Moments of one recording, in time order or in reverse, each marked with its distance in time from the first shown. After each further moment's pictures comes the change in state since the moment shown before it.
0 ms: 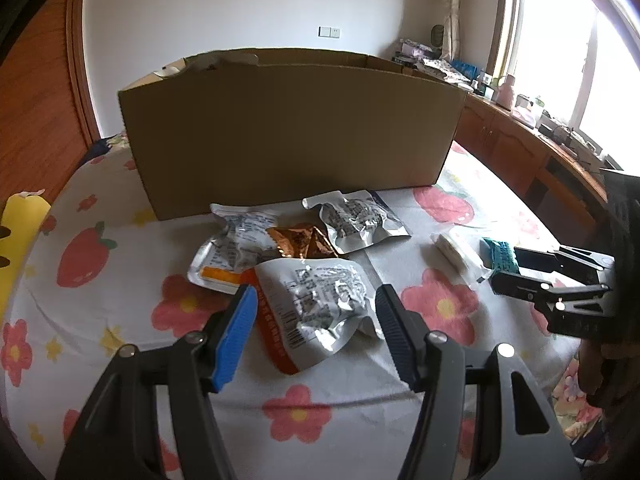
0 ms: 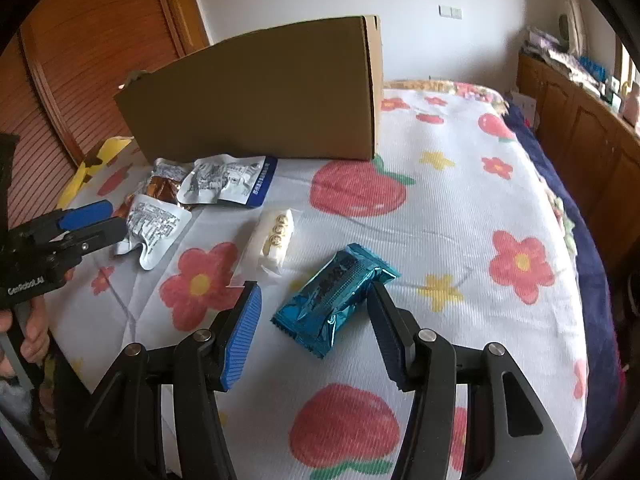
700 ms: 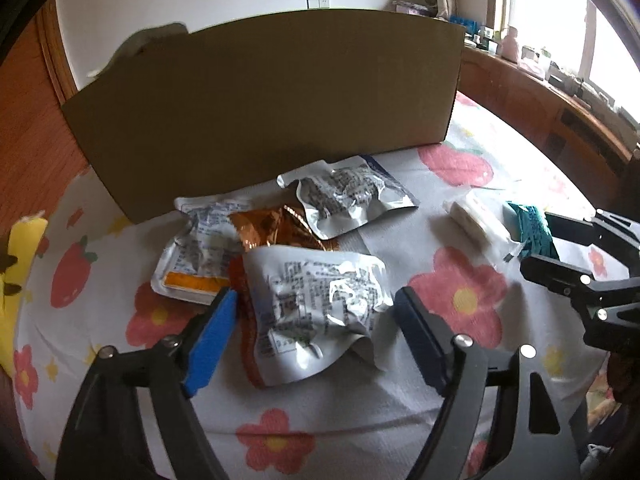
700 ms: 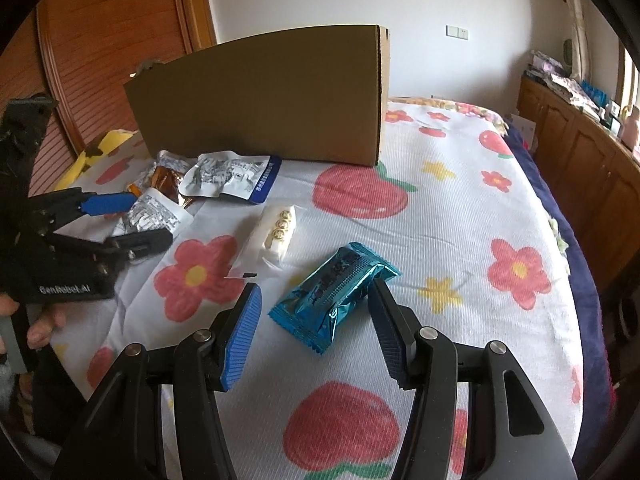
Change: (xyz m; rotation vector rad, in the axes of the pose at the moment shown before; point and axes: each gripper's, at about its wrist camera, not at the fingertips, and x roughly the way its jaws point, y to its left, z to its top) left arm 0.039 -0.022 0.004 0.100 0.110 0.079; right arm -0.001 0.004 -0.008 -0.052 -0.042 -0.021
